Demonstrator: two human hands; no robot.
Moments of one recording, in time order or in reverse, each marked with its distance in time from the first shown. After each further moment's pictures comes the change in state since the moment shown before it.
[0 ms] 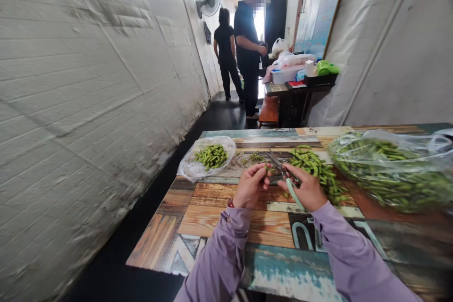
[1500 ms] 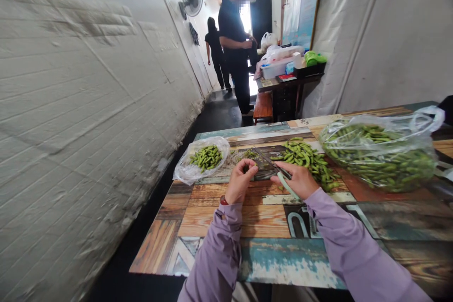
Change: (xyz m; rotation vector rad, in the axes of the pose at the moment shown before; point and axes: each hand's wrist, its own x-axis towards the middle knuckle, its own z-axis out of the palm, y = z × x) left_hand 0.006 0.007 -0.010 0.406 0.091 0.207; right_hand 0.003 0.004 -0.004 0.013 -0.103 0.049
